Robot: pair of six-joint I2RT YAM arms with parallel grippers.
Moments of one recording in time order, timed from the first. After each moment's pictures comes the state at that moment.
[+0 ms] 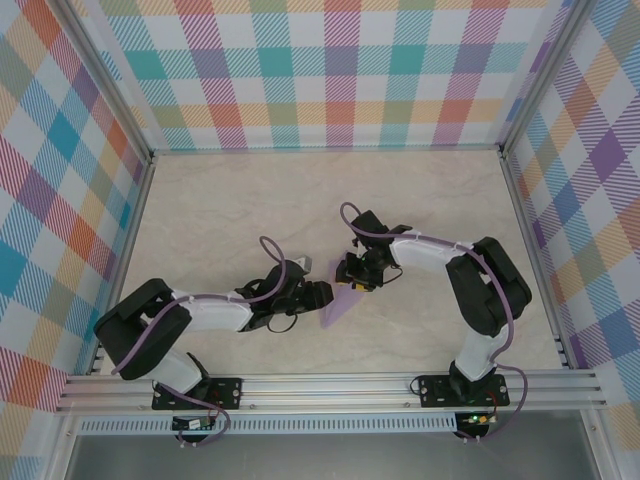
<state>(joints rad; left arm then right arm) -0.82 1.52 0.53 0.31 0.17 -0.97 0.62 1.77 1.05 -0.55 -0.37 0.77</state>
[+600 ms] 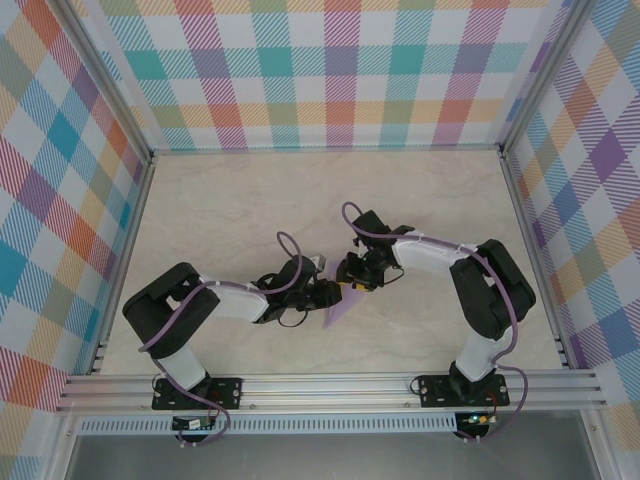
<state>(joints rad) -0.82 1.69 0.62 0.36 0.25 -0.93 0.62 1.74 1.04 -0.55 -0.37 0.77</state>
